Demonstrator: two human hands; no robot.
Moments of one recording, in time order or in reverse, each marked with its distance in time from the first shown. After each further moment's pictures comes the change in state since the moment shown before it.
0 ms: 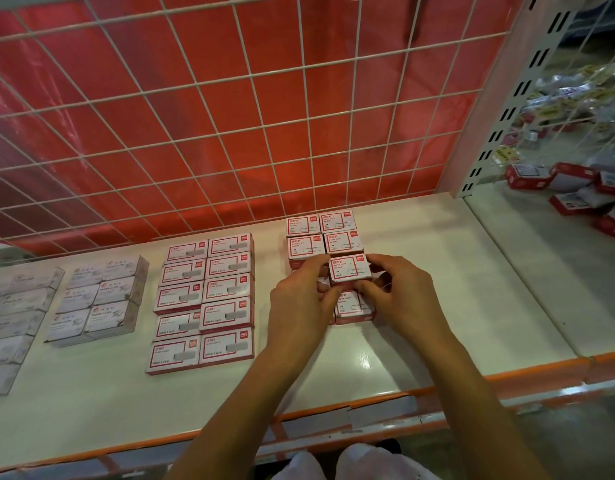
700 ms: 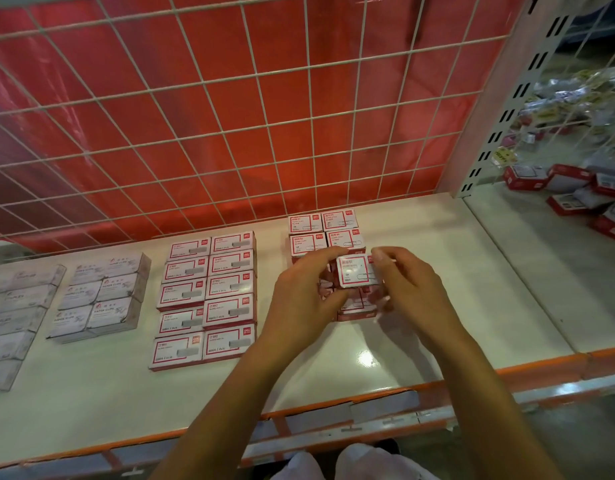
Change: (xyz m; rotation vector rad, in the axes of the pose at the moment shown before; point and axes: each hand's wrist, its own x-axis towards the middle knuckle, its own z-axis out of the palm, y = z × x) left_hand -0.001 0.002 -0.018 -0.124 -0.093 0.149; right_hand -0.010 -0.006 -0.013 0.355 -0.036 0.153
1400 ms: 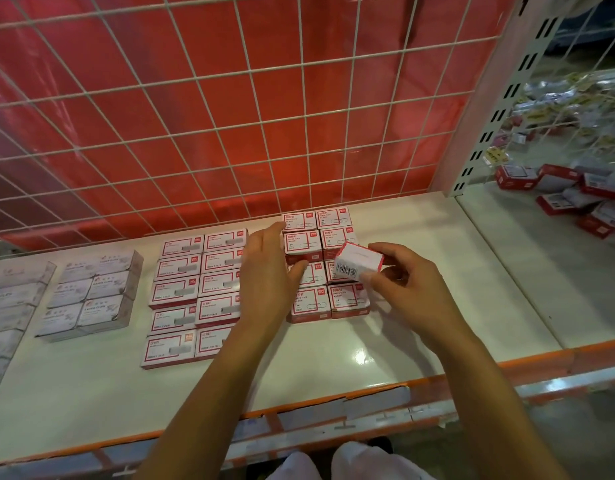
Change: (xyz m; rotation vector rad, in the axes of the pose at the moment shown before) left_hand 0.027 -0.028 -0.002 0.173 0.258 -0.209; right_hand -0.006 0.003 -0.010 0.020 -0.030 -0.034
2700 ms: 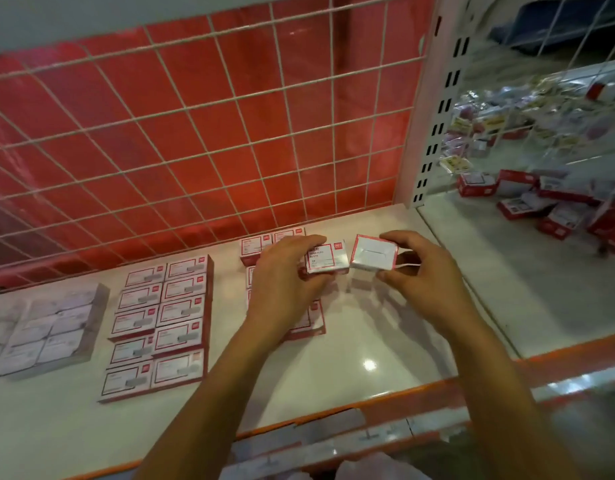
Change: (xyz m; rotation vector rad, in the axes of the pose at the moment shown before) left_hand -0.007 0.077 0.016 -0.023 -0.153 0.250; right_hand 0.024 0.017 -0.080 -0.051 0.126 -0.102
